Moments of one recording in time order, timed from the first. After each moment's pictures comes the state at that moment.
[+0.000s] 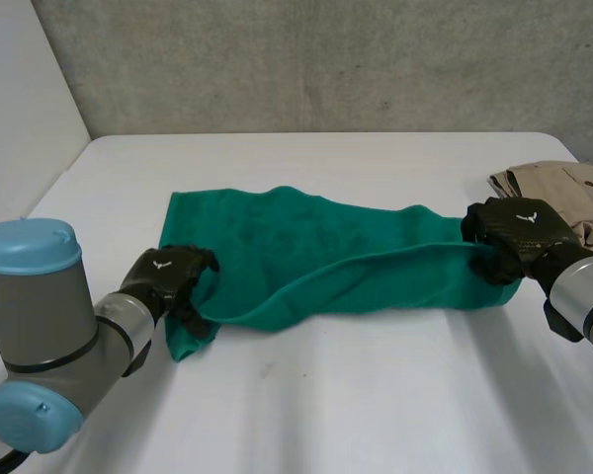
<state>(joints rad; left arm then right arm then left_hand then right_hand) 4.33 -1.96 -1.74 3.29 -1.50 3.25 1.68 -1.42 1.81 -0.13 1.19 2.92 0.40 0.39 0.39 0.38 0.21 0.99 1.18 1.18 1.19 0.99</state>
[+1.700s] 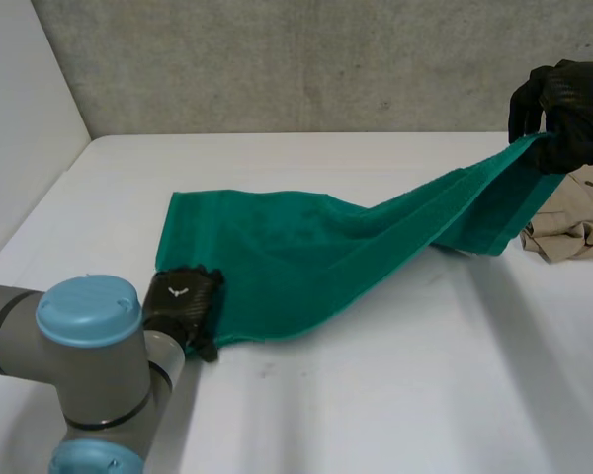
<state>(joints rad) 4.17 -2.04 -1.81 3.48 -1.76 3.26 1.63 -1.60 1.57 -0.01 1.14 3.10 0.33 0.33 0.33 0.33 0.16 0.99 1.18 1.18 1.19 0.99</state>
